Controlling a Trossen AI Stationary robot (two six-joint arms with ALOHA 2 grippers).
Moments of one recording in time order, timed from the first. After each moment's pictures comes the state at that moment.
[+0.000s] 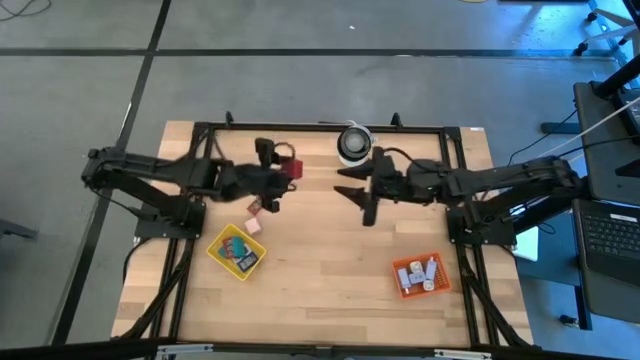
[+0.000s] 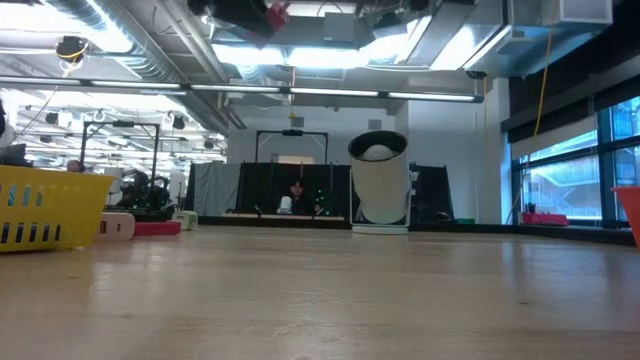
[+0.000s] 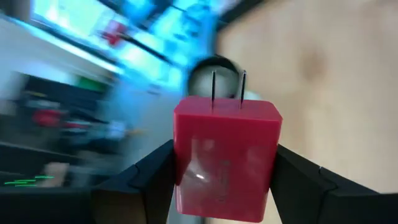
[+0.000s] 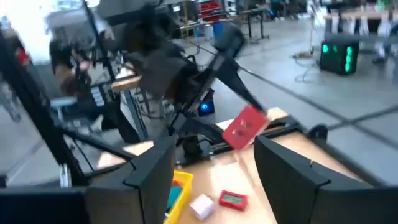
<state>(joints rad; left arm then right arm) -0.11 1.23 1.17 -0.53 -0.70 0.50 0.15 1.27 1.05 0.14 0.29 0.24</state>
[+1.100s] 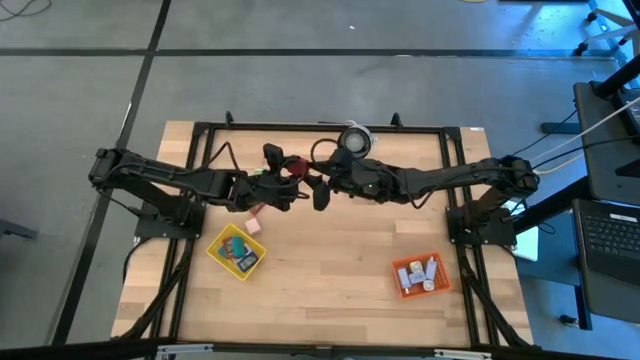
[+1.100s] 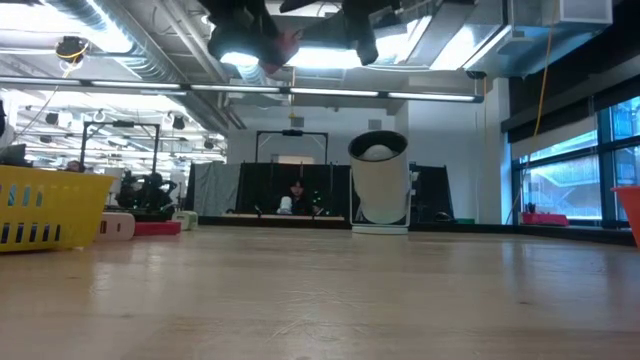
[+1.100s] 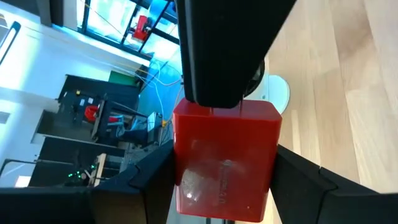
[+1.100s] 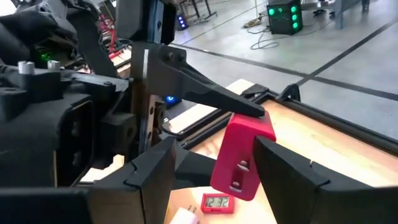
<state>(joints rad) -0.12 1.31 1.05 -0.29 -0.86 0.63 0.05 1.63 1.24 0.19 0.39 0.47</state>
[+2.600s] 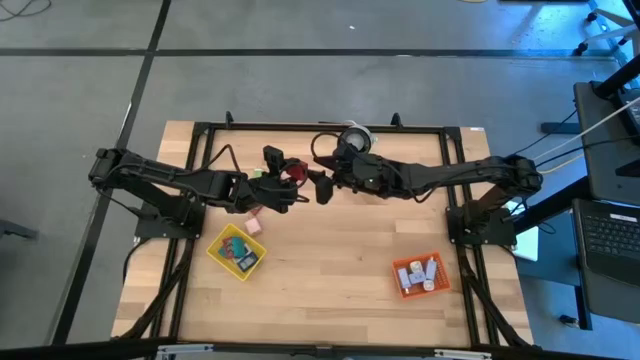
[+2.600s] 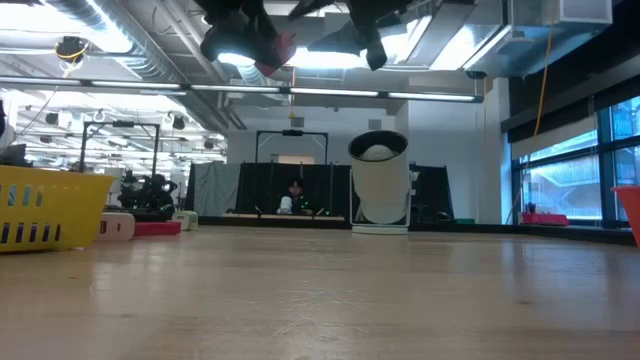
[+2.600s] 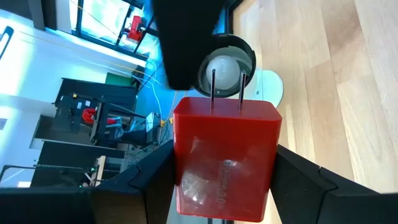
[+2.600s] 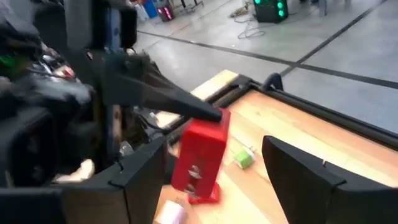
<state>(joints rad) -0.12 1.31 1.05 -0.33 -0.86 0.63 0.03 1.60 1.24 0.11 0.39 0.51</state>
